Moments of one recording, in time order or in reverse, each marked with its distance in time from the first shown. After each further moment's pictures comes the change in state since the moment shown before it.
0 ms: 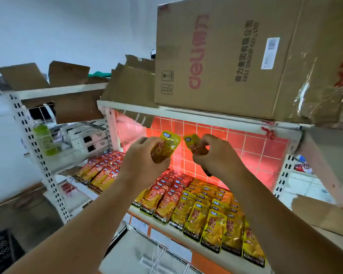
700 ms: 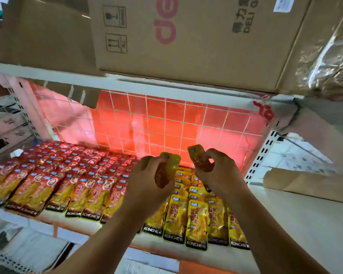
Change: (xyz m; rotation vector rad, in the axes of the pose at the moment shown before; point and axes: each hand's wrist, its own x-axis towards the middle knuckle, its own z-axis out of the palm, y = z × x) left_hand 0.003 -0.056 0.167 -0.270 -0.279 0.005; right_hand 0.002 0.113 0.058 -0.101 0.093 0.372
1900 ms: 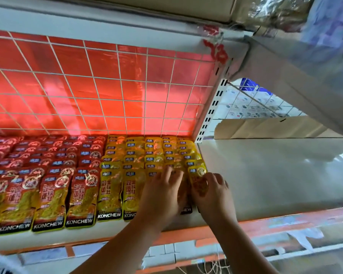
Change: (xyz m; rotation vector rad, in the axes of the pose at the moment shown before) left_hand -0.066 0.020 0.153 0.268 -0.463 0.414; right_hand -0.129 0.147 0.052 -0.335 0.254 0.378
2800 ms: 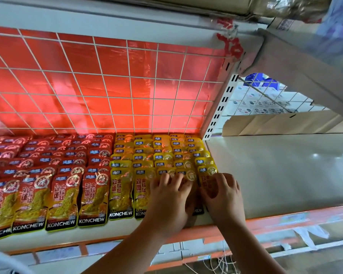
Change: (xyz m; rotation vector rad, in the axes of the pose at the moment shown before) left_hand -0.021 -0.006 0.002 0.086 -0.098 0.018; right_hand -0.012 0.003 0.013 0.003 0.074 -0.010
